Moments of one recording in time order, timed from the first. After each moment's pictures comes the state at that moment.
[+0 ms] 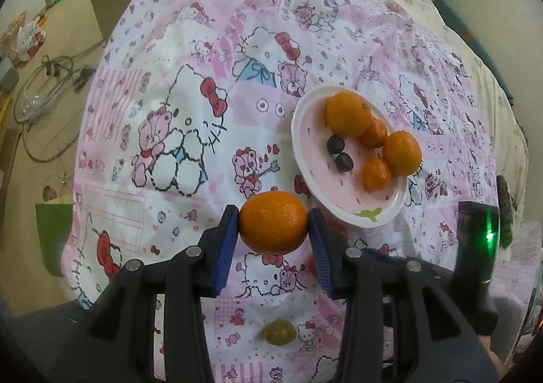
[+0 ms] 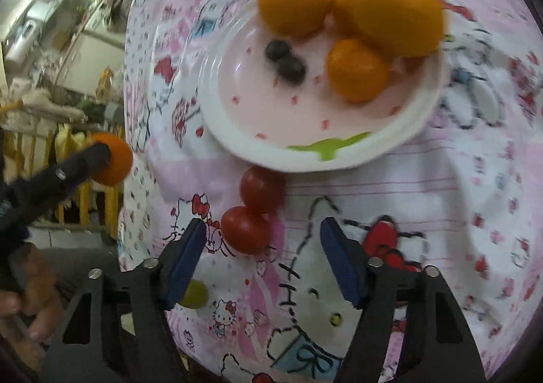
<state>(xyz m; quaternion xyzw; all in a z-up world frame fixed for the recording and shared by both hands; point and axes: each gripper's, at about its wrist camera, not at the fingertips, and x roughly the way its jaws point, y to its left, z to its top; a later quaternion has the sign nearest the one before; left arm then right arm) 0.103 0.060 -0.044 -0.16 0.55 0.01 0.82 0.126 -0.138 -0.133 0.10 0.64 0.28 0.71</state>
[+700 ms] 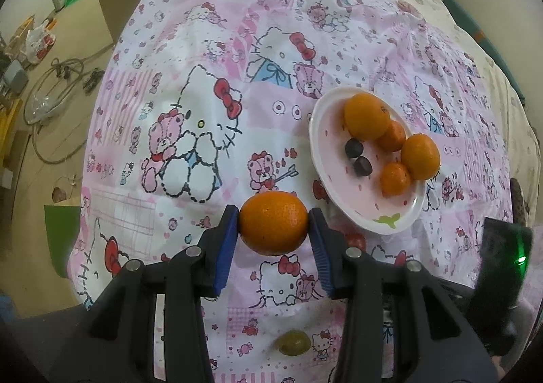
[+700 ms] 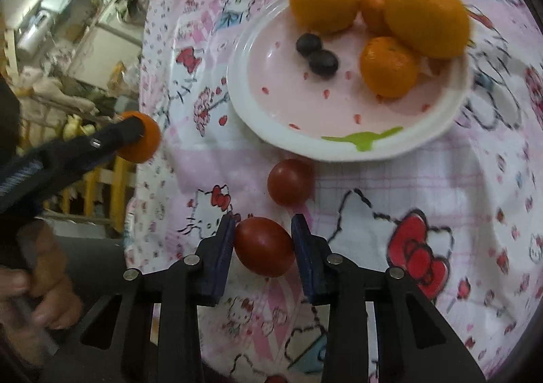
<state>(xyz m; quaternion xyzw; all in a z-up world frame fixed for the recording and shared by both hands) 0.109 0.065 -0.055 -0.15 0.55 0.03 0.82 0.114 -0.158 -0.118 0.15 0.62 0.30 0.71</state>
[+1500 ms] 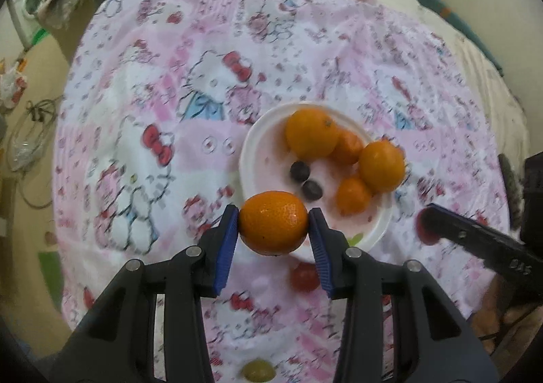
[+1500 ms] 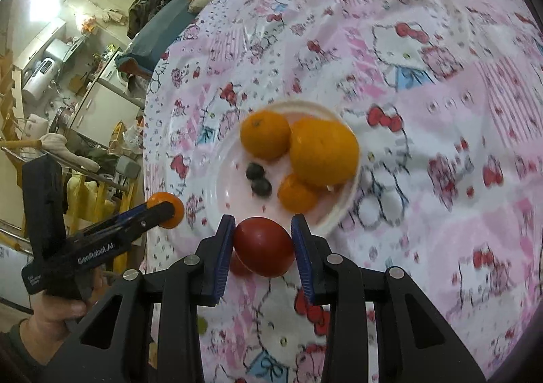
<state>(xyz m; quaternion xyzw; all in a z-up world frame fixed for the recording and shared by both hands) 0.154 0.017 -0.042 -0.11 0.54 -0.04 0.83 0.174 -0.219 -0.056 0.17 0.54 0.26 0.78</state>
